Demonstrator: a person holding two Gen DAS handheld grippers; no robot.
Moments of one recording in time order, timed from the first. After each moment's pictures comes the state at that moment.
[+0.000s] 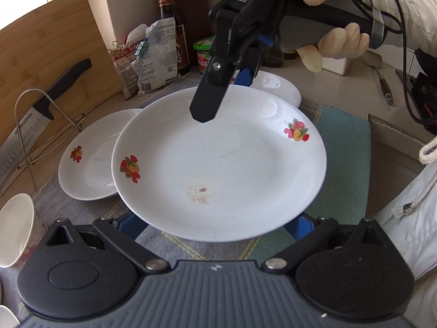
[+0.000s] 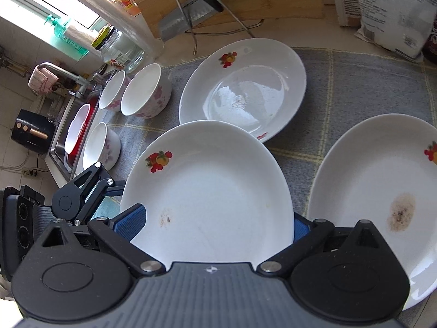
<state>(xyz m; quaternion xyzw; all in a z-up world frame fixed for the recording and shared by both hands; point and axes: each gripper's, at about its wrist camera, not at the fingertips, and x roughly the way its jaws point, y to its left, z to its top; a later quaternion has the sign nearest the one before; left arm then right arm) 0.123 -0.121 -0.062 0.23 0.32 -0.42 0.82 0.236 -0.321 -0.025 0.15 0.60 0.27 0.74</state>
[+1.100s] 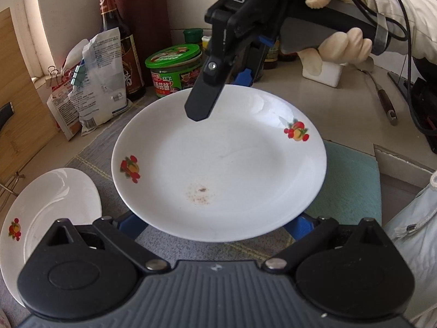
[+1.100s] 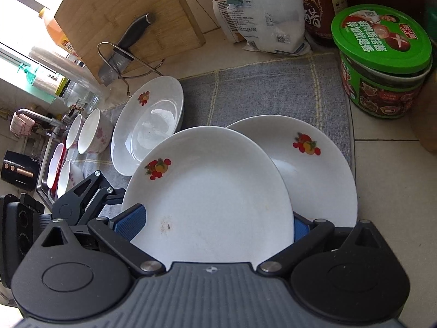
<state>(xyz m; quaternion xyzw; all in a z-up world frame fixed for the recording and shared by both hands) 0.161 -0.233 -0.076 0.24 0.31 -0.48 0.79 0.242 -0.452 -0.041 0.20 0.59 0.21 0.76</state>
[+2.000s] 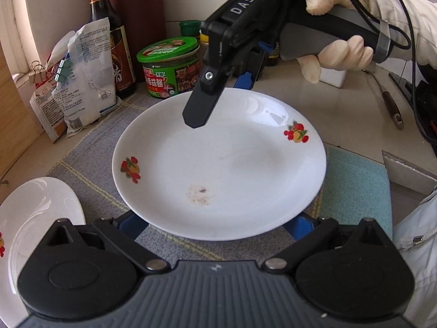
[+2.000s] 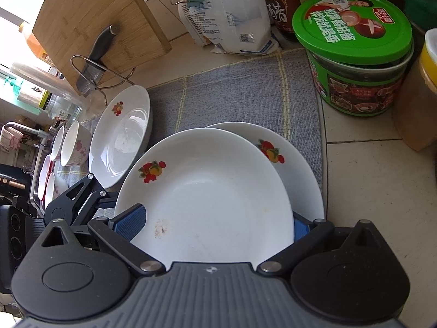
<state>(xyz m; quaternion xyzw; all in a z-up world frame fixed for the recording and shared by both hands) 0.187 -0.253 -0.089 0.24 0.33 -0.49 0.77 0.254 -0.474 -0.060 0.21 0.59 0.18 0.76</state>
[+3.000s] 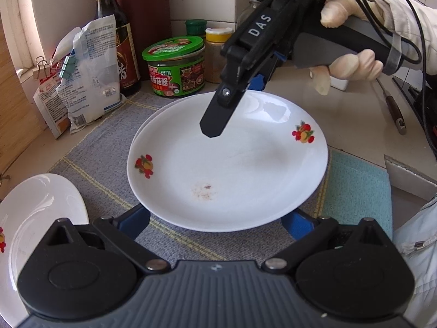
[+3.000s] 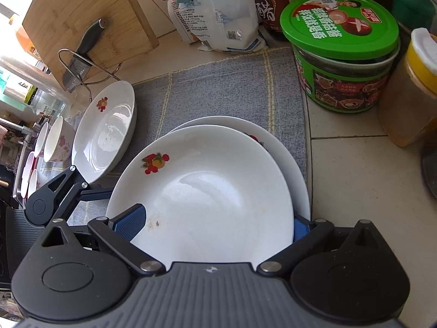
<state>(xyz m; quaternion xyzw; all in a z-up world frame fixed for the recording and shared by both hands) 0.189 -0.251 -0.086 0.23 0.33 -0.48 0.78 0.247 -0.472 -0.061 0.18 0.59 0.15 0.77</state>
